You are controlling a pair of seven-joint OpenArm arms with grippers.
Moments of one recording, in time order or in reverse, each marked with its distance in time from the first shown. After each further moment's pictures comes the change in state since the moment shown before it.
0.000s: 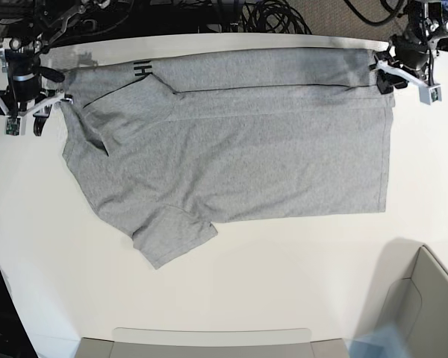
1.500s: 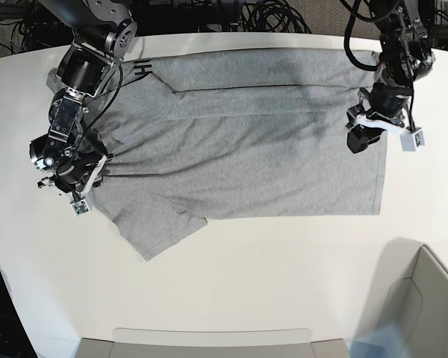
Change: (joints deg) left arm -18.9 14.1 -0.2 -0.3 0.4 -0.2 8.9; right arm 22.8 10.2 -23.2 -42.0 -20.3 0.0 1.0
